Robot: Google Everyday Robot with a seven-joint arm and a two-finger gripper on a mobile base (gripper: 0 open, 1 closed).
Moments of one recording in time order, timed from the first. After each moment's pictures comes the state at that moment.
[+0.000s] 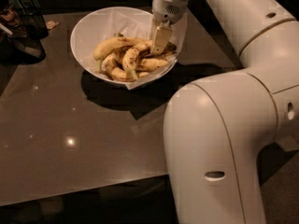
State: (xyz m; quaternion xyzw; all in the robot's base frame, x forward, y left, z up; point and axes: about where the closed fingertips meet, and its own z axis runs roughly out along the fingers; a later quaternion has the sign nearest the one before) arm 0.684 -0.039 0.917 -0.73 0.67 0.07 0.13
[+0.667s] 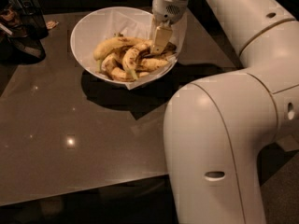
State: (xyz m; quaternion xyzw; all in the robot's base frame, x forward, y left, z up) arm 0.684 -0.039 0.913 -0.73 0.67 0.07 0.13
